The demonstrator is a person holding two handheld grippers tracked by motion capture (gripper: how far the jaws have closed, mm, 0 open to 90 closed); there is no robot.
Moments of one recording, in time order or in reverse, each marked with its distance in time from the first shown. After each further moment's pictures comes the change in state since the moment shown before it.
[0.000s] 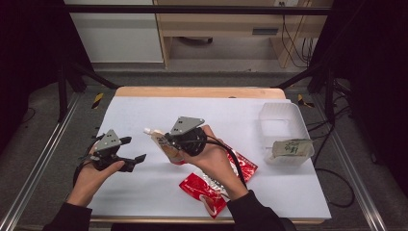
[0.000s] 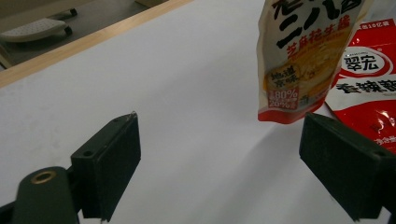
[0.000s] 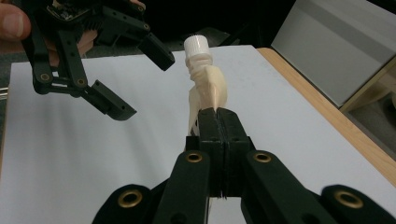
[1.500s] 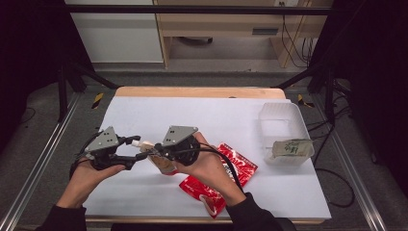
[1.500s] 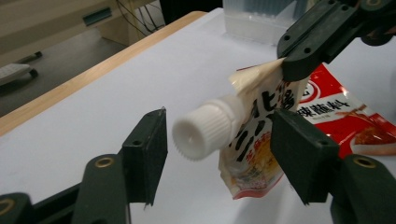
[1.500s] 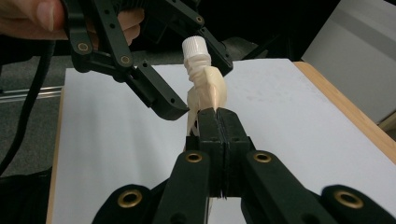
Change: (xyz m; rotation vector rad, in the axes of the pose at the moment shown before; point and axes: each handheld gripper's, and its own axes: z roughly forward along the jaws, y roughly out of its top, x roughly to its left) left arm -0.016 0.036 -0.025 -0.095 -0.137 0.111; right arm 0.027 0.006 0.000 -0.036 0.112 -0.030
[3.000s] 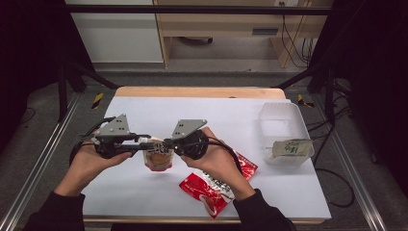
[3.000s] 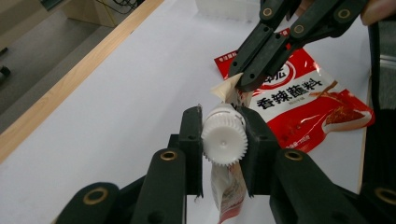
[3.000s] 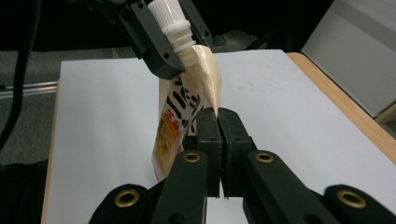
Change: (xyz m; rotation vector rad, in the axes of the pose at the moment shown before) left arm -0.006 0.066 0.002 0.187 -0.084 0.142; right arm -0.020 -0.004 -0.015 0.029 0.006 0.014
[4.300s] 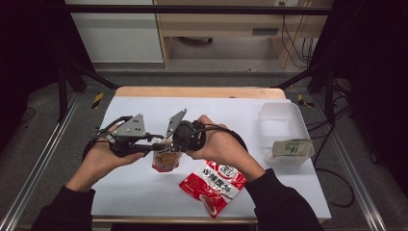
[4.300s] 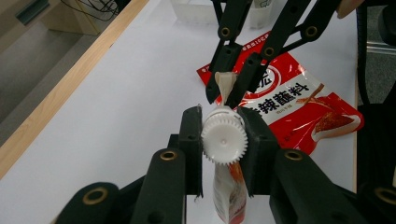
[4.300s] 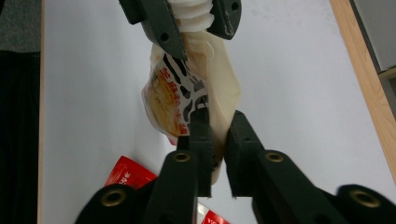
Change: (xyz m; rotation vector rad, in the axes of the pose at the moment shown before) left arm -0.009 0.020 0.021 0.001 -0.055 0.070; right arm -0.013 0.029 -0.004 0.407 0.053 -0.192
